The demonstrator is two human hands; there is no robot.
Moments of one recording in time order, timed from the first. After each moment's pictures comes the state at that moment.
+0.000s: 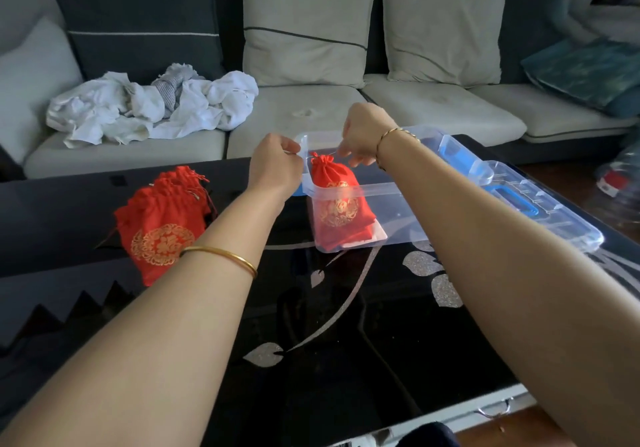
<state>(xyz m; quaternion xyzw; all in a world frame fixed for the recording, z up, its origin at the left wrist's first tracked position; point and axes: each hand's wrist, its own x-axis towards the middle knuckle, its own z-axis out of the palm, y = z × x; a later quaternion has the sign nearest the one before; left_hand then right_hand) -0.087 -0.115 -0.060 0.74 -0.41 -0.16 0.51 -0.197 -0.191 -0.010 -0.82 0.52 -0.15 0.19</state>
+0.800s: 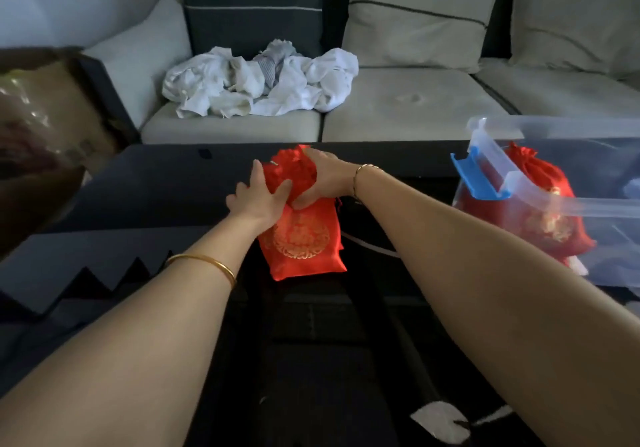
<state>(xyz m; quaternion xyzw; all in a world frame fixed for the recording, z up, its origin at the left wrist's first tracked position) 0.140 -0.052 -0.160 0.90 -0.32 -0.15 0.27 0.055 -0.173 -0.135 -0.90 0.31 0.01 0.31</state>
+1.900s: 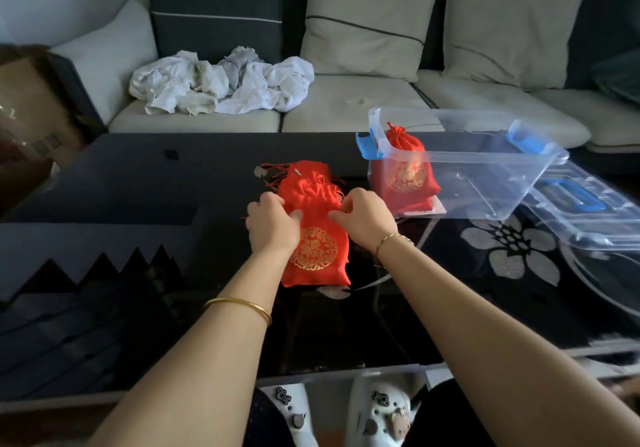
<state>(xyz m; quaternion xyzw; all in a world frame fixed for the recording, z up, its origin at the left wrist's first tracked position) -0.044 0.022 -0.150 0.85 -0.29 -0.13 0.41 -0.154 -0.060 -0.145 -0.83 0.48 -0.18 0.22</state>
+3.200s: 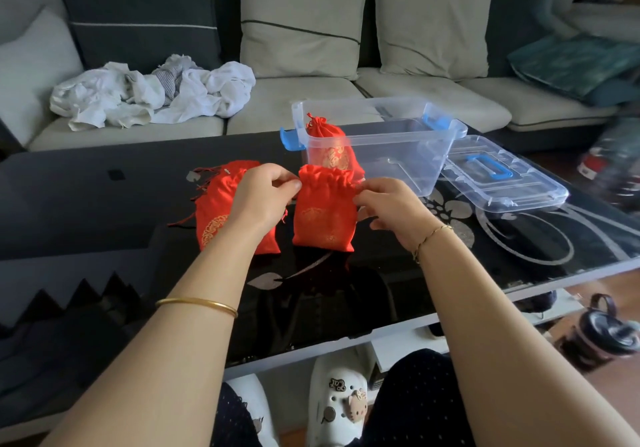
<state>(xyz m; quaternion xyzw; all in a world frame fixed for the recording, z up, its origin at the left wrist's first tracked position) -0.116 0.004 -0.109 0.71 -0.52 -0.15 0.45 -0.287 -0.062 -0.115 -0.67 0.47 -0.30 0.49</state>
